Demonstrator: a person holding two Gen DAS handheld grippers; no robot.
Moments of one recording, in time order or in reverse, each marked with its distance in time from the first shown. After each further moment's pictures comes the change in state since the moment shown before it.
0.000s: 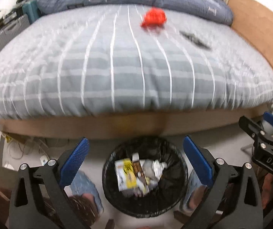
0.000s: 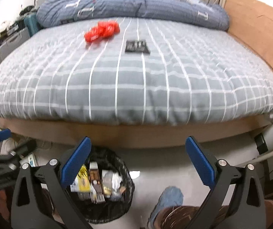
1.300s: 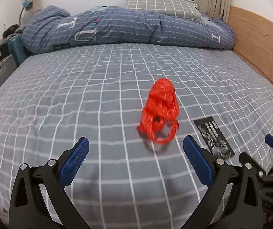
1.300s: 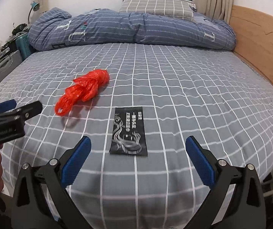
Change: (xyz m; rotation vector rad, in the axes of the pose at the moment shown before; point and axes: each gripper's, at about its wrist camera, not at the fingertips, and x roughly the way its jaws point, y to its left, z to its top) left arm 0.088 -0.018 0.227 0.076 -0.169 0.006; right arm 0.101 -0.008 0.173 -0.004 -0.084 0.016
